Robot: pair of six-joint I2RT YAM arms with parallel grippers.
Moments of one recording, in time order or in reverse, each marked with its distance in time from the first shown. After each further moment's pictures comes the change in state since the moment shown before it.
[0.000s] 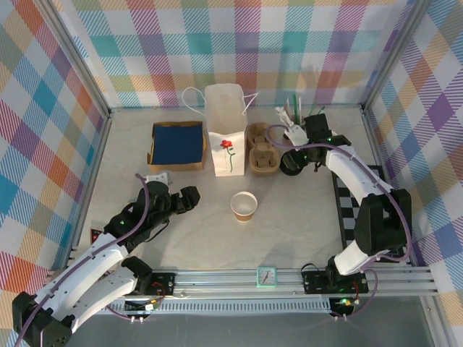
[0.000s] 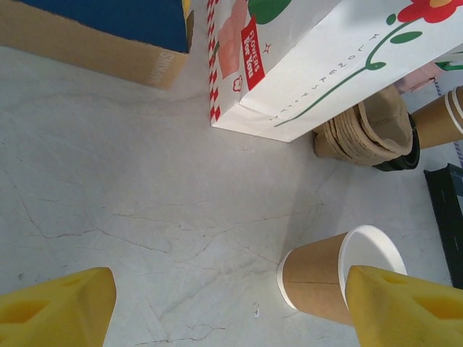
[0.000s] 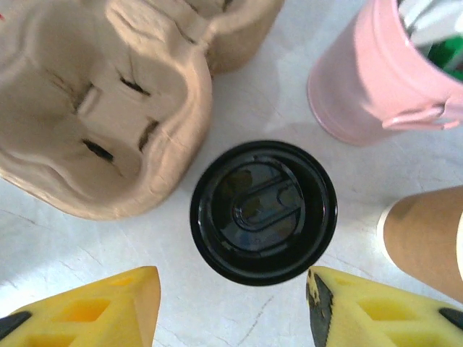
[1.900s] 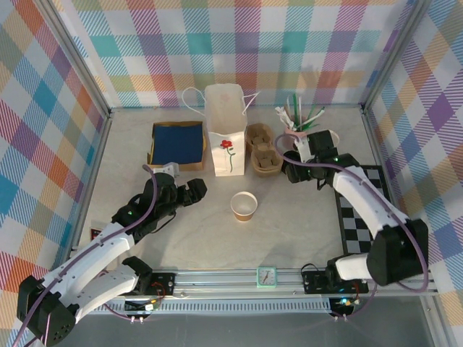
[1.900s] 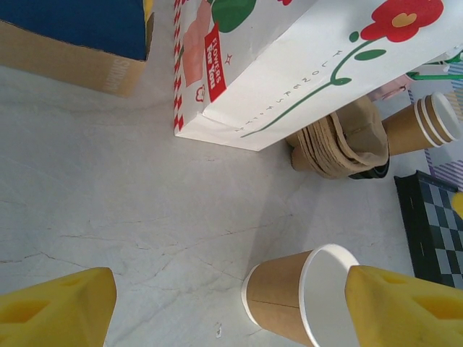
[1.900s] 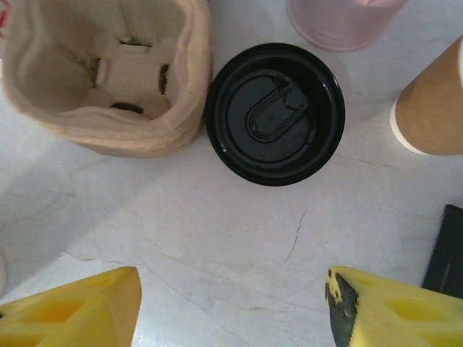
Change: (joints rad) left arm 0.000 0.125 0.051 0.101 0.052 -0.036; right arm 0.034 -0.211 -0.184 -0.012 0.068 0.280
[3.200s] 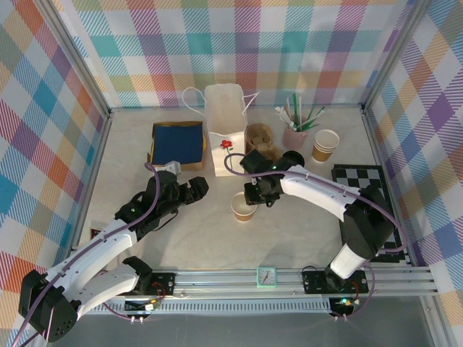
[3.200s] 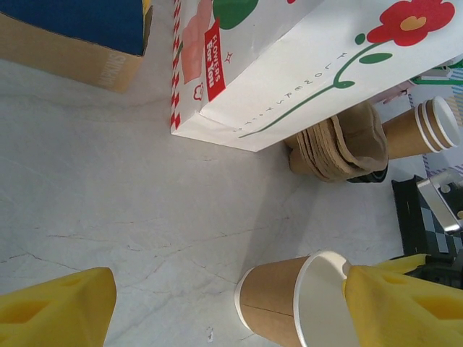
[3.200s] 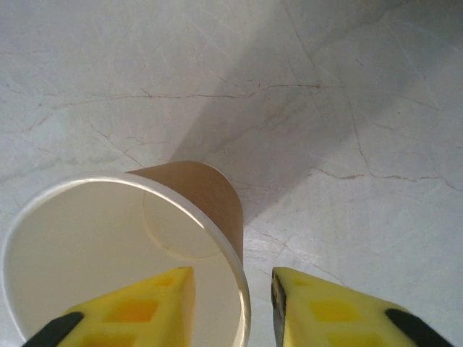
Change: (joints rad) left arm 0.000 0.043 0.012 0.021 0.006 -0.033; right arm 0.516 0.251 0.159 -0.179 0.036 0.653
